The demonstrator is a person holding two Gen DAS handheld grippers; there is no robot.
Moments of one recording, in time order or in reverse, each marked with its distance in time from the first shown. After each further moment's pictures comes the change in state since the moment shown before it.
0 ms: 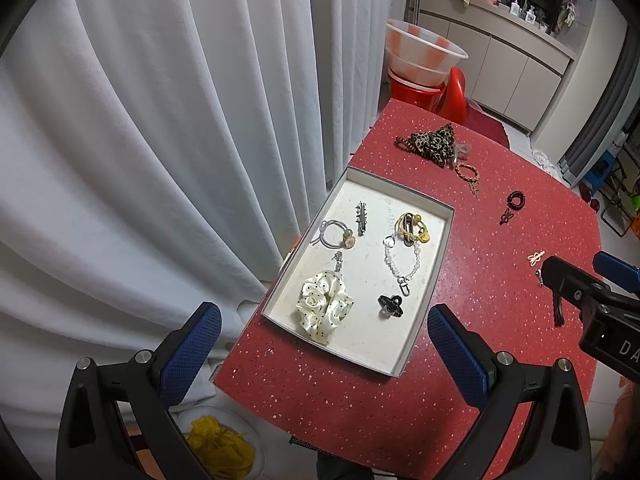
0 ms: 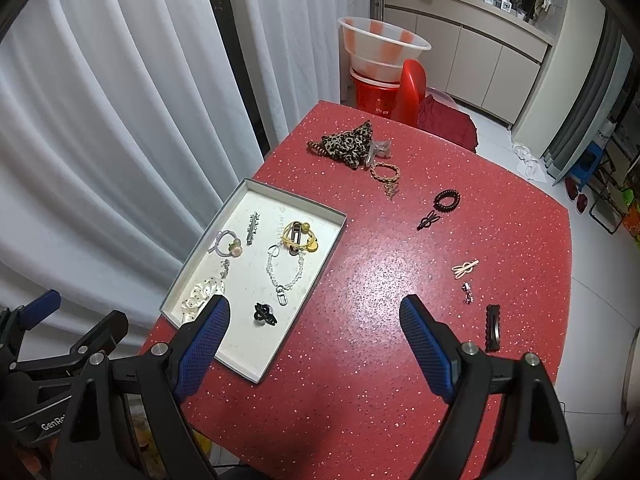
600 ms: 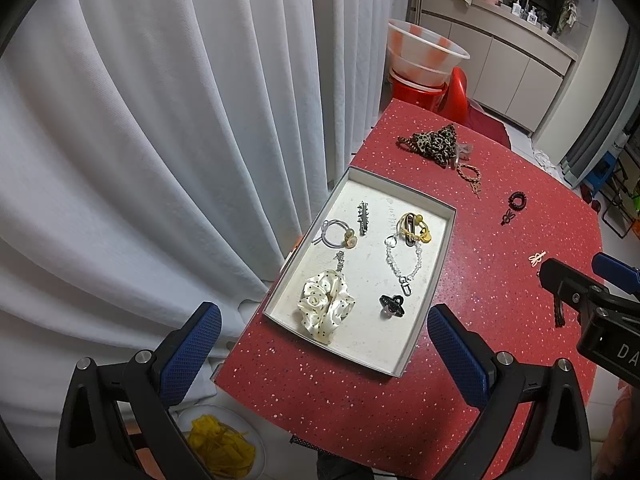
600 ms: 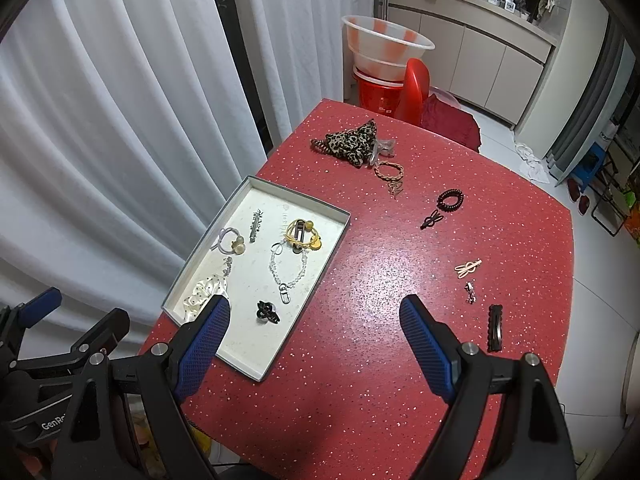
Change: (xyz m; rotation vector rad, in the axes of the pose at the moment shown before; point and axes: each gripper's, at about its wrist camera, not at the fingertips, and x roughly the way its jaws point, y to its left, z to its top) left arm 0.000 0.001 -0.001 -0.003 0.001 0.005; right arm 0.002 0.004 -0.001 -0.003 0.004 0.004
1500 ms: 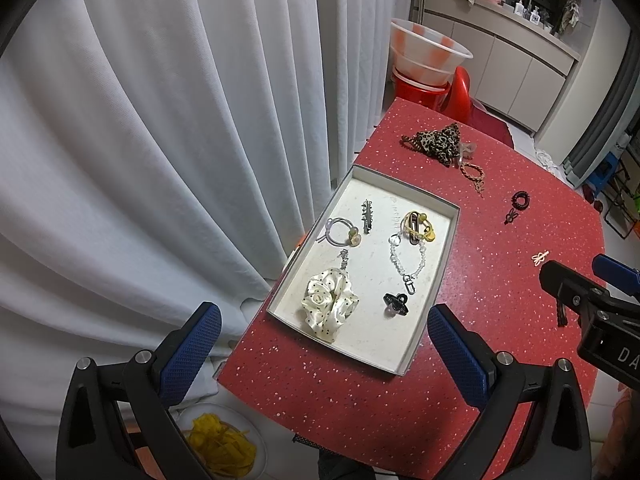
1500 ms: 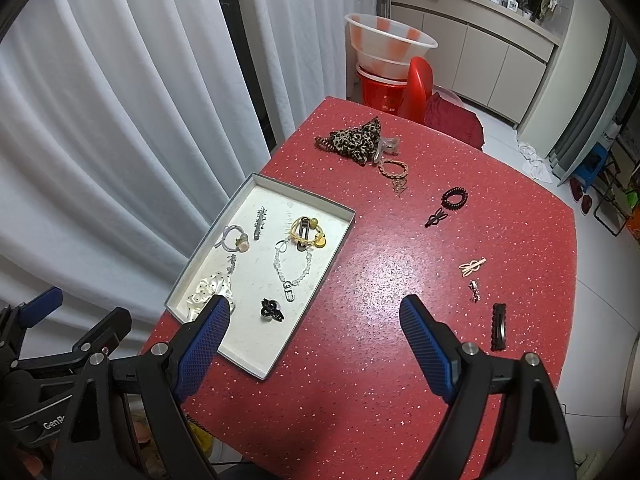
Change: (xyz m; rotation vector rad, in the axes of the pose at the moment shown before) left arm 0.001 0.004 -0.001 -0.002 0.002 0.002; right arm 0.001 0.004 -0.003 -0.009 0.006 0.008
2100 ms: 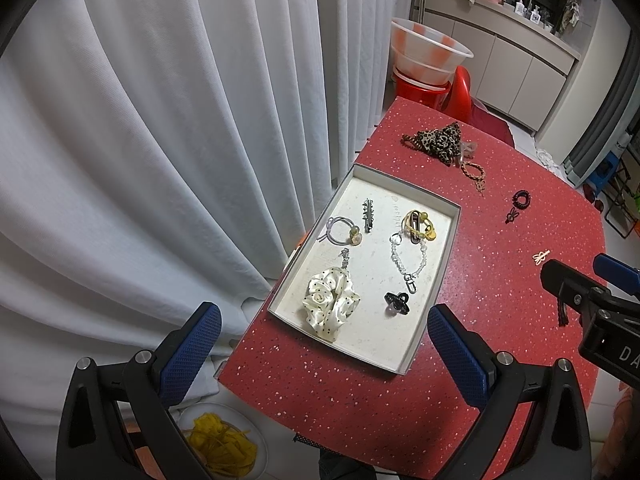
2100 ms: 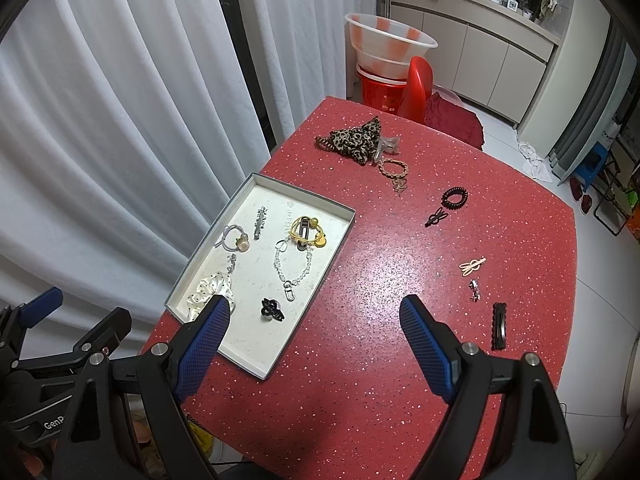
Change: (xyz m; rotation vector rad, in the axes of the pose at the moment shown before) left arm 0.001 0.001 -0.001 -0.001 0.001 0.003; right arm 0.000 0.000 -0.001 0.000 0.001 0.001
